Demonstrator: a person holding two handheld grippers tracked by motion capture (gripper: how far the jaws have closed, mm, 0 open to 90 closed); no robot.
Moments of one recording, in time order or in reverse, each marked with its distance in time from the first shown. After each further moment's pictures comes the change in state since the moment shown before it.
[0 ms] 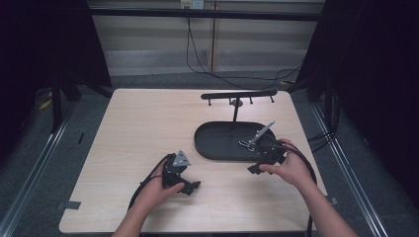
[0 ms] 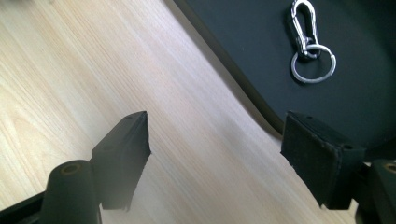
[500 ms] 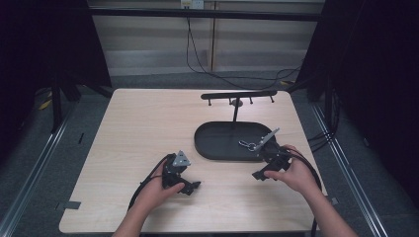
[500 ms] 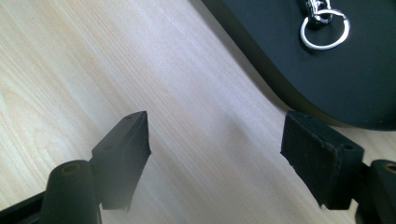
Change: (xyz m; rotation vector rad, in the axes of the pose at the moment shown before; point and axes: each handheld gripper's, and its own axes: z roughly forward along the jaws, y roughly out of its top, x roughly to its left) left arm 0.000 0.000 0.000 -0.004 0.001 -0.004; right arm 0.002 -0.021 0.004 0.013 0.000 0.005
